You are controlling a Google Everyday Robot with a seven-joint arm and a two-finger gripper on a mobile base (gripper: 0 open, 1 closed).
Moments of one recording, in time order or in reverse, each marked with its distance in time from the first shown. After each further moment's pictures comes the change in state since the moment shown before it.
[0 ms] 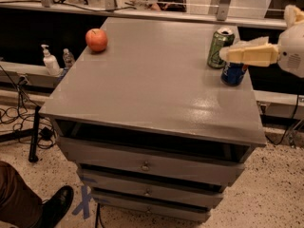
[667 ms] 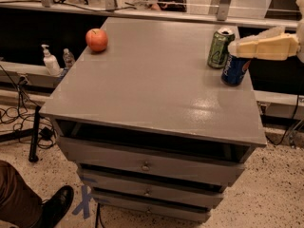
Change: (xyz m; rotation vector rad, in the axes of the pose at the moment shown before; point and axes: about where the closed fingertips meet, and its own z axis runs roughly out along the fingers) arm -0.039 0.009 -0.033 -0.034 0.006 -0.052
